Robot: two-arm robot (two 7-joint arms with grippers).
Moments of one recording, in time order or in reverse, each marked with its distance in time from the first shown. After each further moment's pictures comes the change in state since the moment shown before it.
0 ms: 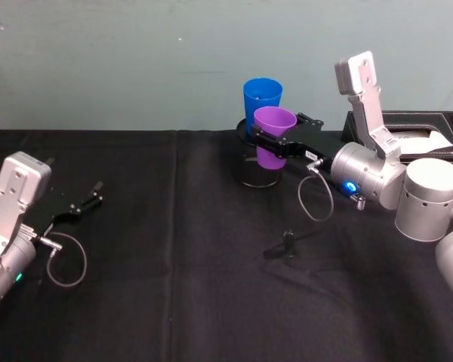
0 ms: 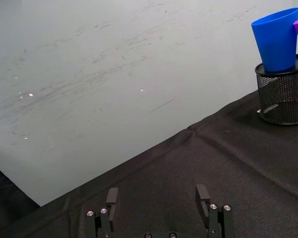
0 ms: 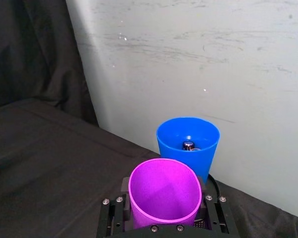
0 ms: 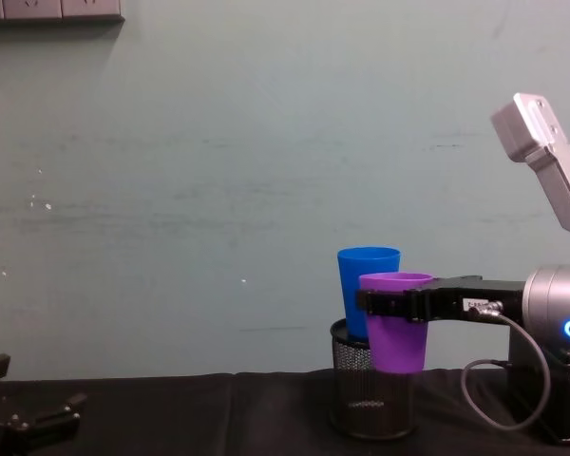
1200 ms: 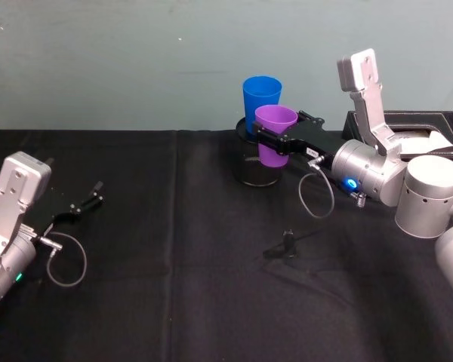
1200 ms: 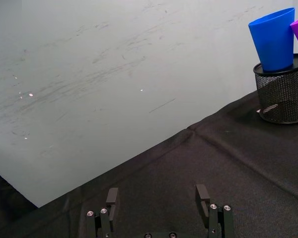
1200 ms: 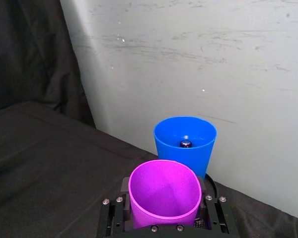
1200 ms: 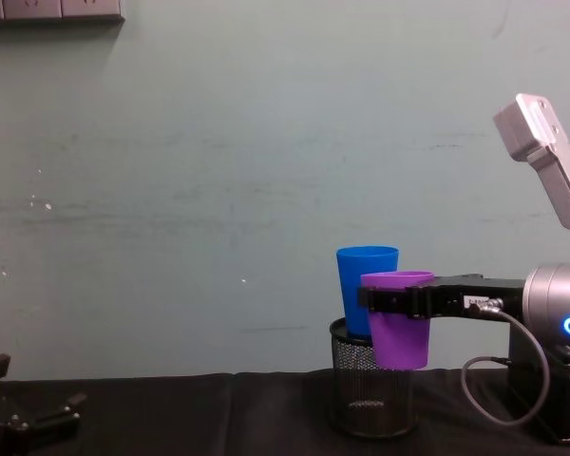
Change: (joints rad) left arm 0.000 0.000 0.000 0.000 0.000 0.000 0.000; right arm 0.019 -0.007 0.004 0.034 0.010 -0.008 0.011
